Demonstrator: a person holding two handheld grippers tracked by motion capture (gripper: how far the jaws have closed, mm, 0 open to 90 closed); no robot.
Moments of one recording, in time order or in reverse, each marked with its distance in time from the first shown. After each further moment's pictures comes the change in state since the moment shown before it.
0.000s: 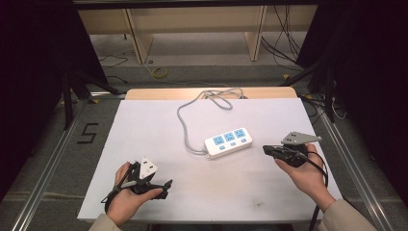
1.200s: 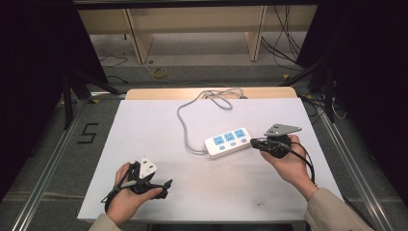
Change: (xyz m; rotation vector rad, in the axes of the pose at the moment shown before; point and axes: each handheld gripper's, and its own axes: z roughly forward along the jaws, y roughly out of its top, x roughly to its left) left arm 0.000 0.000 0.001 0.002 -0.004 -0.005; right arm 0.010 0.027 0.035 0.038 0.005 -0.034
